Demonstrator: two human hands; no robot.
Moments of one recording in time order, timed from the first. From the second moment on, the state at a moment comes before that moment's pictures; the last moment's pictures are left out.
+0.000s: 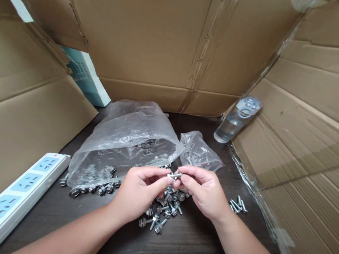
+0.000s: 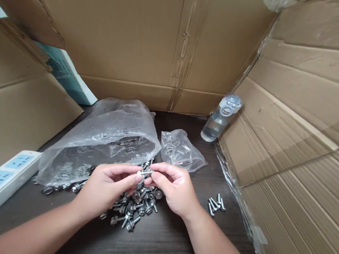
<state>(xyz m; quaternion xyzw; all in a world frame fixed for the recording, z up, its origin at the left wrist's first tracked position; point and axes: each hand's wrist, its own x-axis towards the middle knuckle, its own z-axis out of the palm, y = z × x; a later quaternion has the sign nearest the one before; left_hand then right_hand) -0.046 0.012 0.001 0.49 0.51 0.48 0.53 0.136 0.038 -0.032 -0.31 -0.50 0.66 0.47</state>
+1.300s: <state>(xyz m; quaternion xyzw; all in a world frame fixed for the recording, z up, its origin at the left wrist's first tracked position) -0.049 0.014 -0.010 0.66 0.42 0.54 0.30 0.134 0.035 -0.030 -0.36 -0.62 0.53 0.45</state>
